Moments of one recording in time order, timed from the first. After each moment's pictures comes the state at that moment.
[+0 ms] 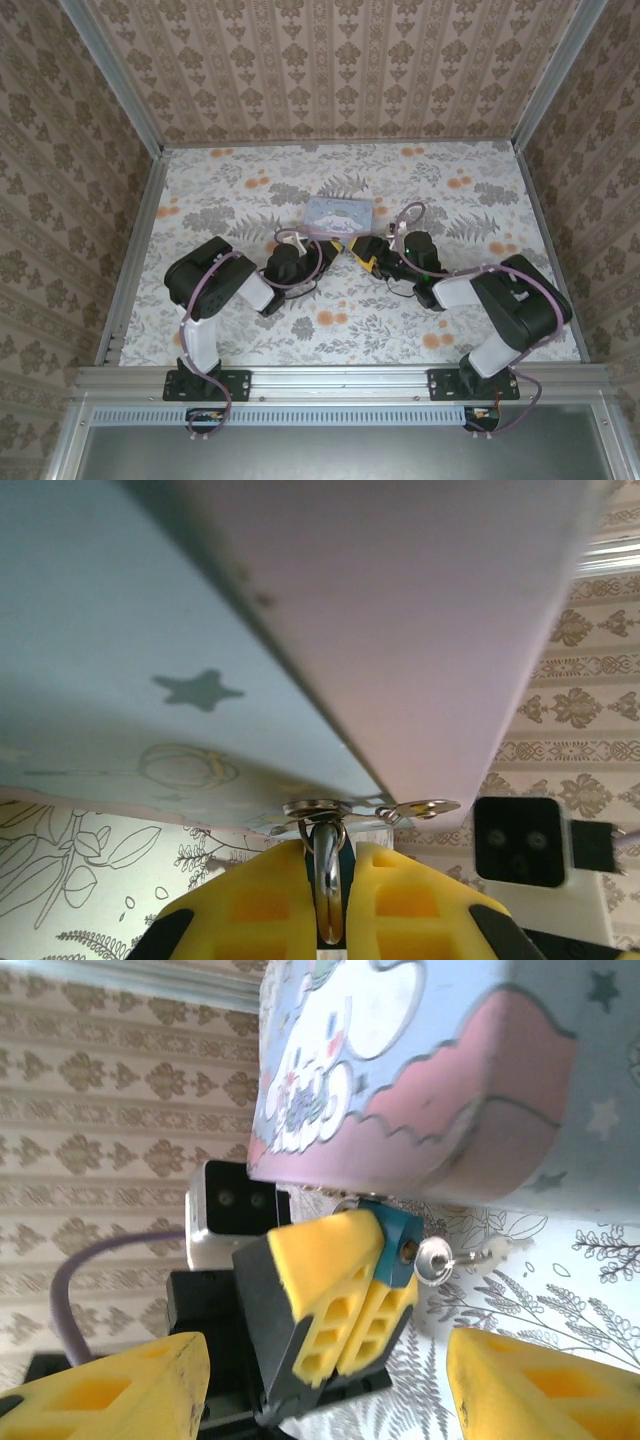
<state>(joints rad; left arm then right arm) -0.76 1.92 0.53 1.18 0.21 -1.38 0.45 1.55 0.43 0.78 -0.48 1.15</state>
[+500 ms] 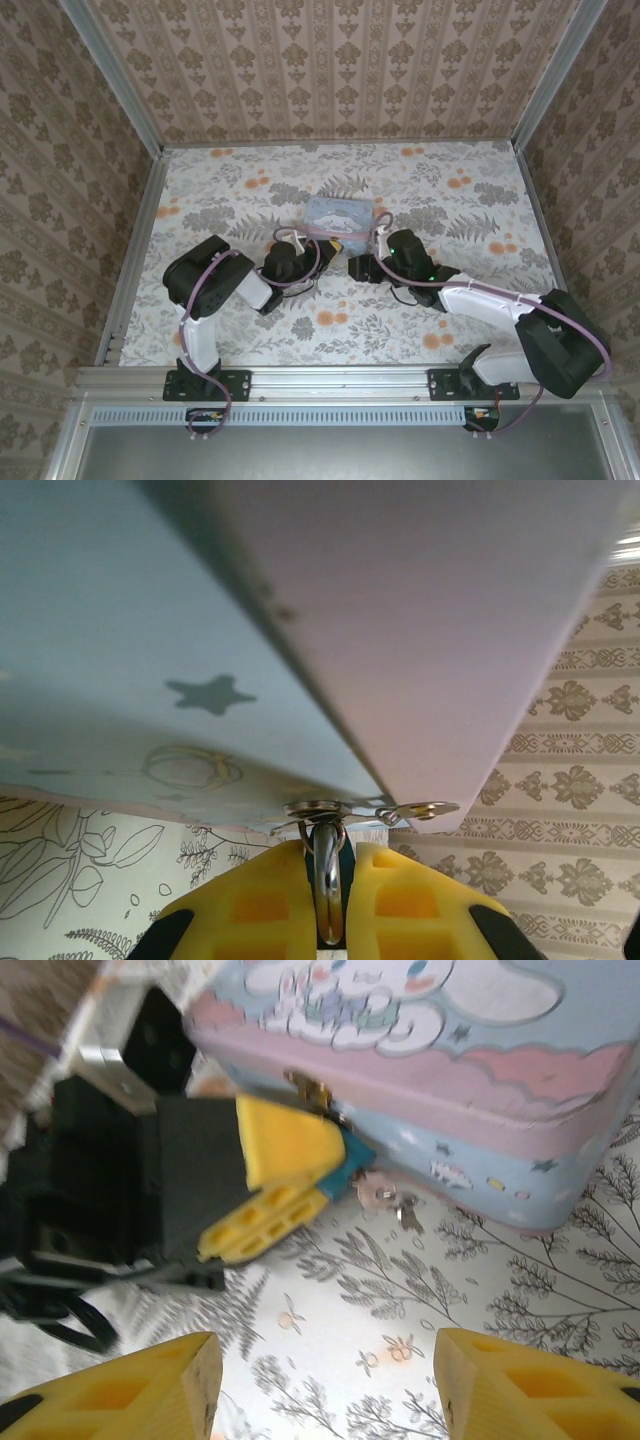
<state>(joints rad) -0.73 1.93 0.53 1.18 0.27 -1.38 0.63 1.33 0.58 0.11 -0.14 0.45</state>
